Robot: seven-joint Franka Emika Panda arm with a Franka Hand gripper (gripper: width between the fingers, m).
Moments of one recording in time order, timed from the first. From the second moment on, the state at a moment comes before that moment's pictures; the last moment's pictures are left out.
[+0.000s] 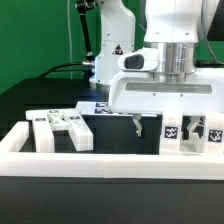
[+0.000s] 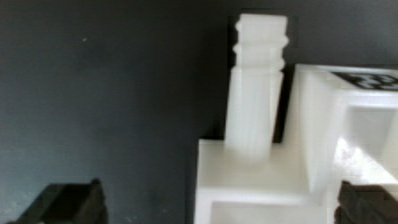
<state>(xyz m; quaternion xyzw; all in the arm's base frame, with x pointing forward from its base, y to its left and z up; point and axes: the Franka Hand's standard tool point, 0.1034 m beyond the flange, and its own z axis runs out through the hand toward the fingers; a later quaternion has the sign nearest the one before) 0.570 0.054 0.025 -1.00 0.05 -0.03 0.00</state>
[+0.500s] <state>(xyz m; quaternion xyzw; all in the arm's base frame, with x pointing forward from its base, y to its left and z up) 0.565 0.058 0.014 -1.00 0.05 -0.03 0.00</state>
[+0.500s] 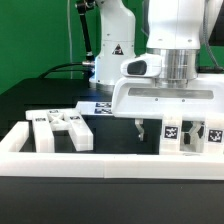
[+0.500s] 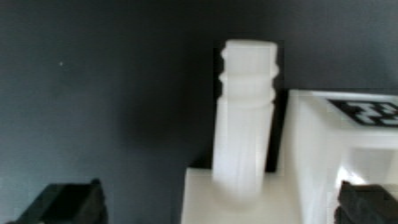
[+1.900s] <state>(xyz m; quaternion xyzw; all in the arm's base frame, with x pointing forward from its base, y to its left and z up) 0.558 0.041 0.028 -1.00 0.08 -0.02 0.00</state>
